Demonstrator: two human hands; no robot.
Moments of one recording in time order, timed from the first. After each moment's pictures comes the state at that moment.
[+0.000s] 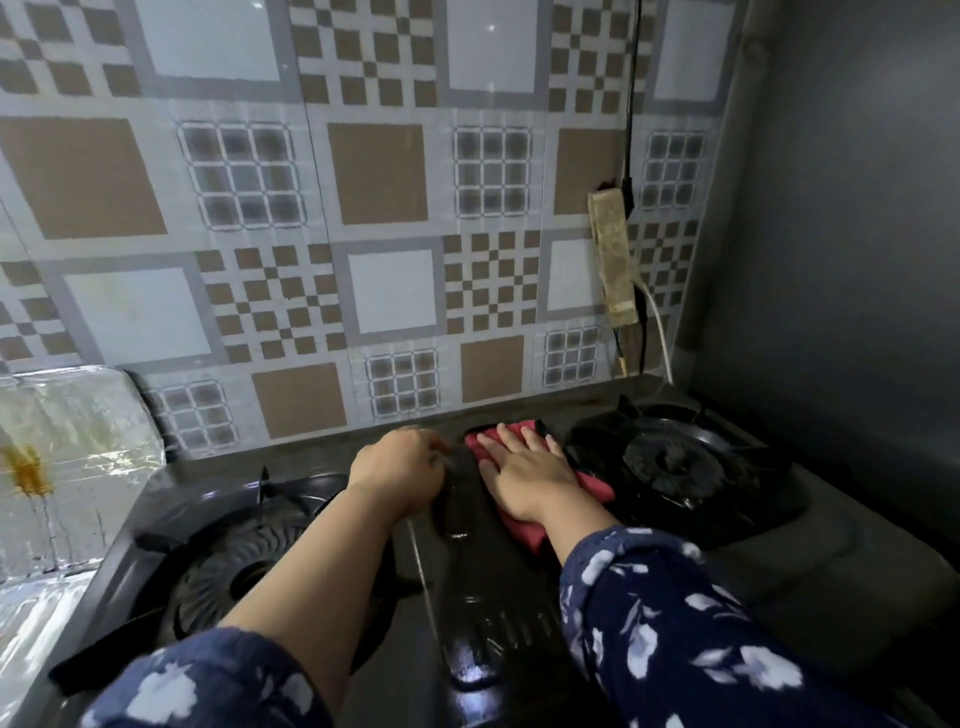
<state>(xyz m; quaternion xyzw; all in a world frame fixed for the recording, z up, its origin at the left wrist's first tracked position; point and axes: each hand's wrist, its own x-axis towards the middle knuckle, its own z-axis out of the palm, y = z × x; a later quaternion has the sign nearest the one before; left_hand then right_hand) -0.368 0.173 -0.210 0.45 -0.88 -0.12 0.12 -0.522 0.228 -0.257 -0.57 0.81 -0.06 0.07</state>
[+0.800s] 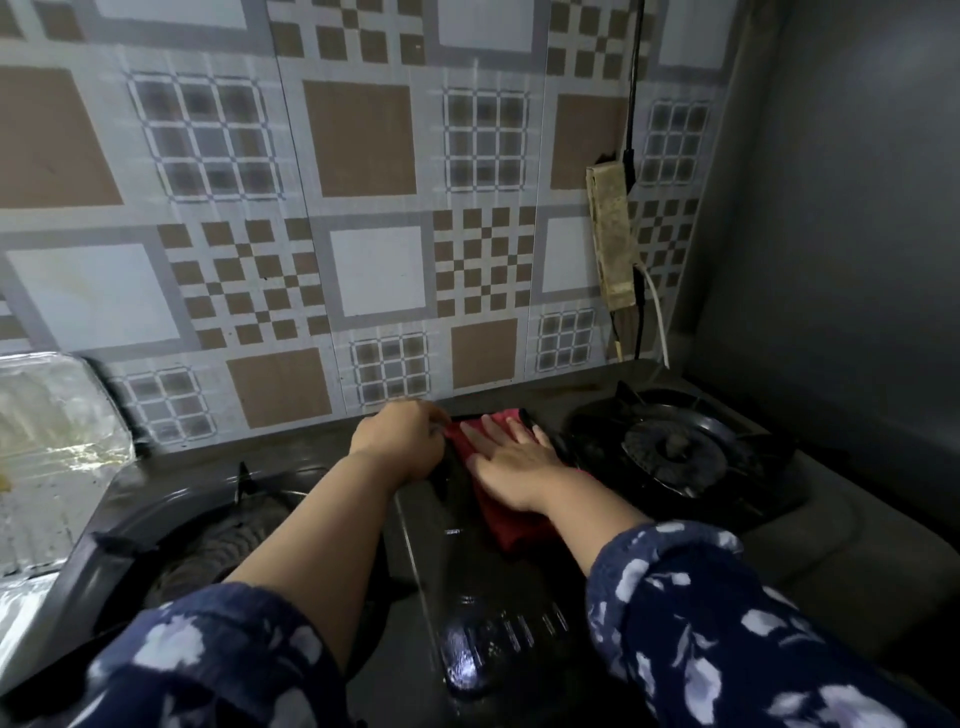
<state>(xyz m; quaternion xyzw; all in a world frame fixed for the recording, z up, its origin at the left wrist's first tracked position) -0.387 0.145 -0.211 0.43 -0.88 -0.18 0.12 -0.518 0.220 -0.246 -0.59 0.79 -0.04 0.15</state>
